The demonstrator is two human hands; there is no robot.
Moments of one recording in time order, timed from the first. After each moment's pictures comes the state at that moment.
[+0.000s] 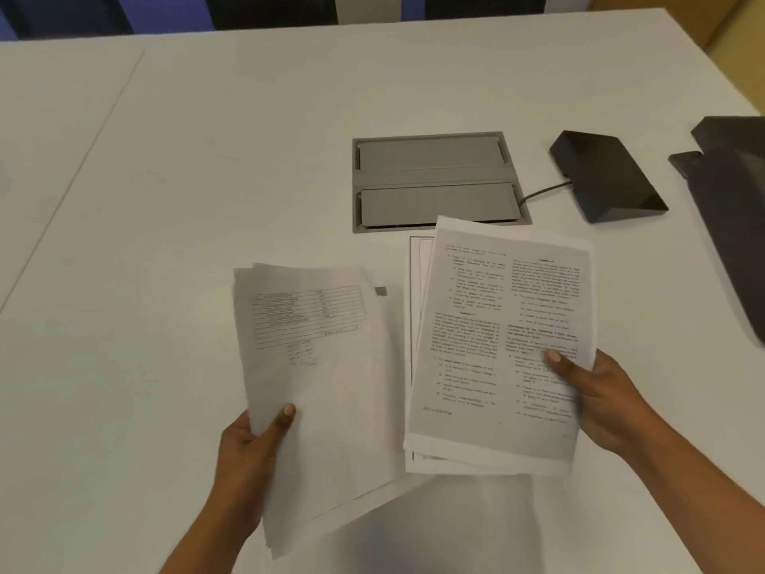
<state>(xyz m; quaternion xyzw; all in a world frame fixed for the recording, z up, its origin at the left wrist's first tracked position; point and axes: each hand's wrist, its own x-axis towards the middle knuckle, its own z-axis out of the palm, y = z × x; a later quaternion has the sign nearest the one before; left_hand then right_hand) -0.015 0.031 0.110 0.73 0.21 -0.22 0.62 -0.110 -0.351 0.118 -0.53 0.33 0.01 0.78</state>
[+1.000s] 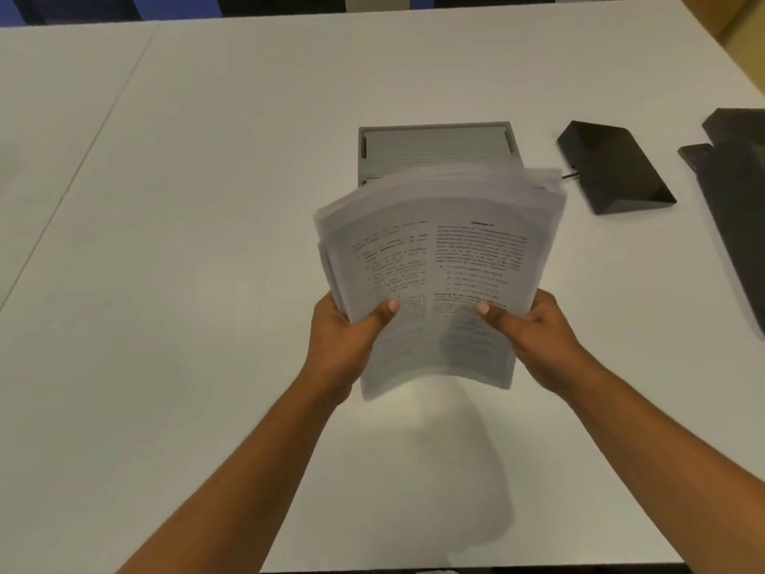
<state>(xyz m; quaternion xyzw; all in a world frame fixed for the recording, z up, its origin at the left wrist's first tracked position) 0.028 -0.083 0.165 0.69 -0.02 -0.19 0.70 -0.049 -0.298 0.151 -0.68 0.19 -0.03 0.71</state>
